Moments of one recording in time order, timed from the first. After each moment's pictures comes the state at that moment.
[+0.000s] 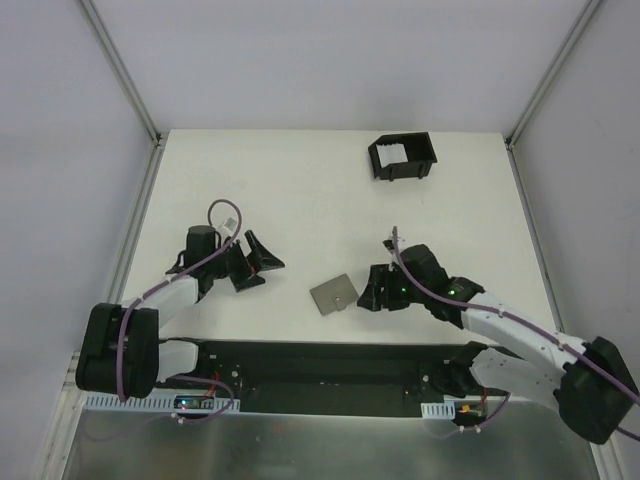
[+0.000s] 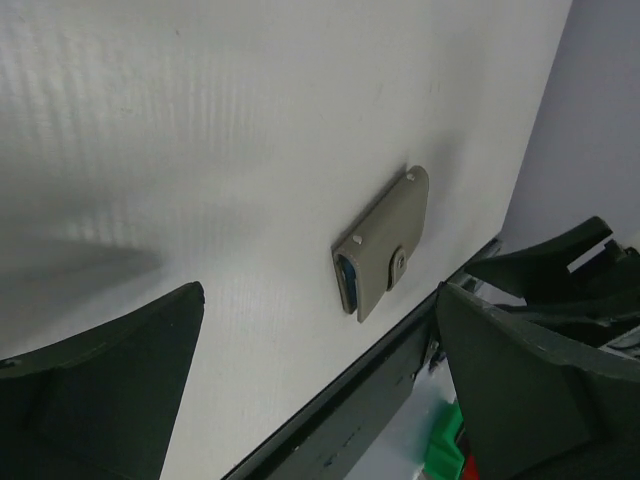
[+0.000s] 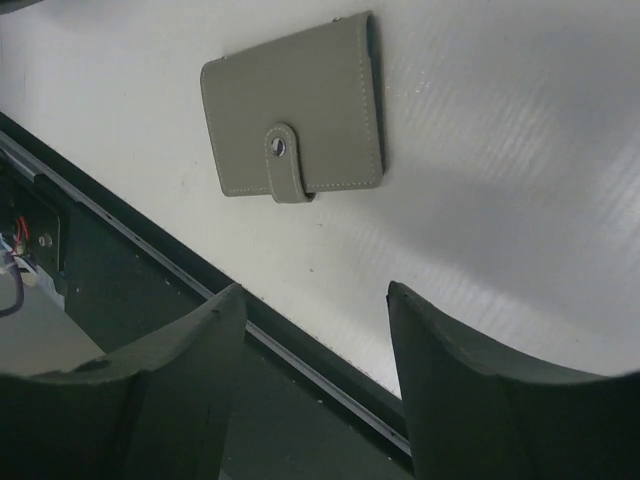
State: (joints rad) left arm -0.09 1.18 0.39 0.05 0.69 -0.81; right arm 0.71 0.93 0.50 -0.33 -0.21 0.60
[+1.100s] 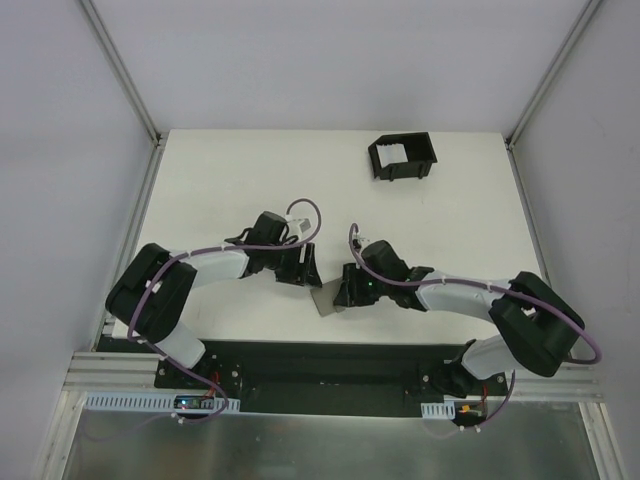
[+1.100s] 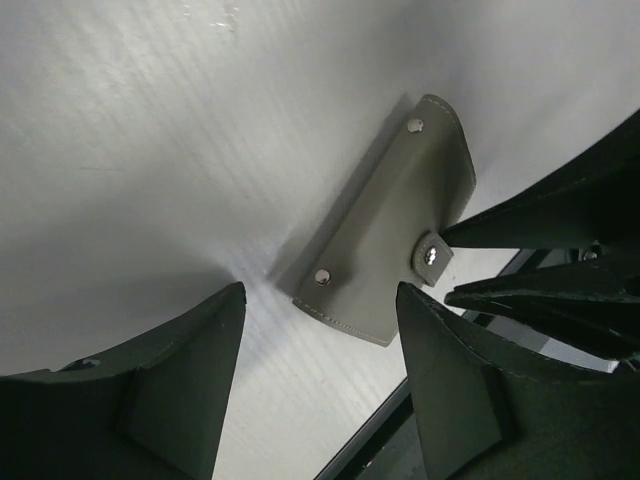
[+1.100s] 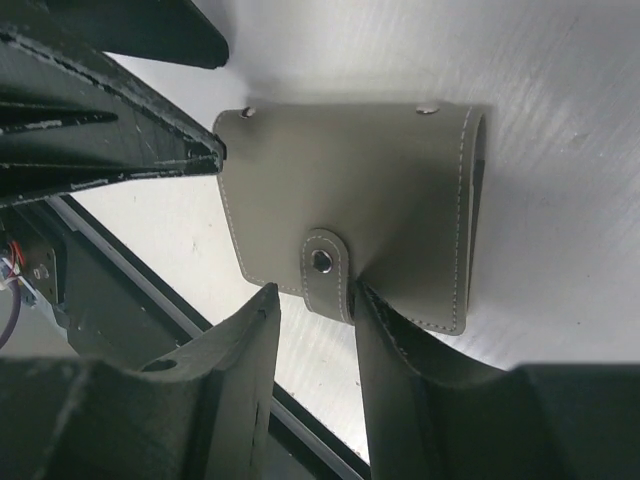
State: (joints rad) left arm -0.55 1.57 0.71 -0.07 0.54 -0.49; right arm 0.83 1.44 0.60 0.00 -0.25 0.67
